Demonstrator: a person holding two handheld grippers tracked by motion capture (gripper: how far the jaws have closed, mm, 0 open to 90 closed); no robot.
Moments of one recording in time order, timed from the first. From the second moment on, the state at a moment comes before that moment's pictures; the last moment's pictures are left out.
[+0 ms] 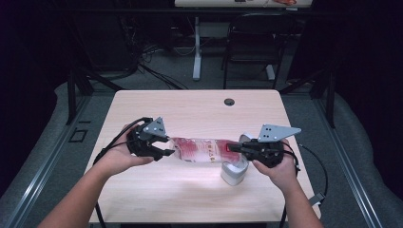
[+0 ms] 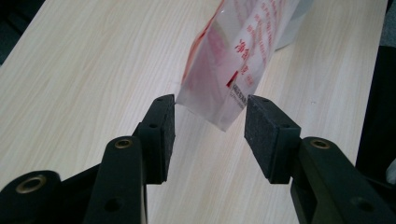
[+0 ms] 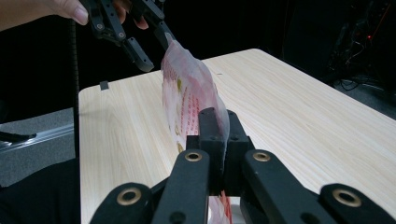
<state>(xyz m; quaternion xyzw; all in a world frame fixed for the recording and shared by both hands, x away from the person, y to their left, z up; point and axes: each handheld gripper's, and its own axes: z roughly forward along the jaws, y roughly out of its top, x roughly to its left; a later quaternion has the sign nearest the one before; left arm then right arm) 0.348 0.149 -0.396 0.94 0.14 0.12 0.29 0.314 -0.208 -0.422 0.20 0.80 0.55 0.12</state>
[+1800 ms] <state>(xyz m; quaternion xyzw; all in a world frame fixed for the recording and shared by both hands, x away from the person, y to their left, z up) 0.336 0.134 -0.429 0.96 0.08 0.10 0.26 0.319 -0.175 -0.420 0.18 0.80 0.56 0.10</state>
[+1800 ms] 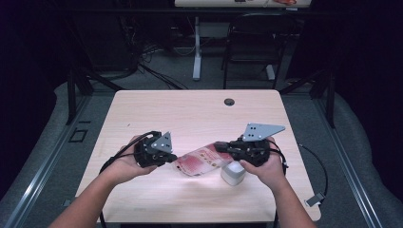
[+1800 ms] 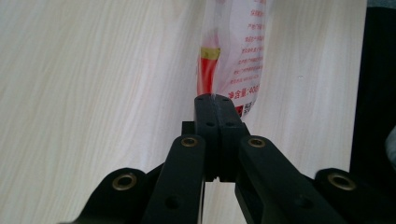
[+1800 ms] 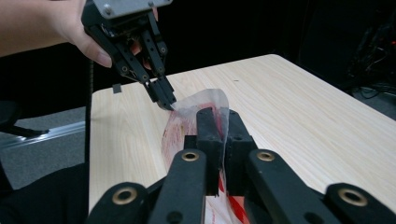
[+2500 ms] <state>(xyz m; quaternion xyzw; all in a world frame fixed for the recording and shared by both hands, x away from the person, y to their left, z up) 0.335 0.135 -0.446 0.96 0.09 0.09 0.26 0.317 -0.176 -0.432 0.18 0.82 0.54 0.09</state>
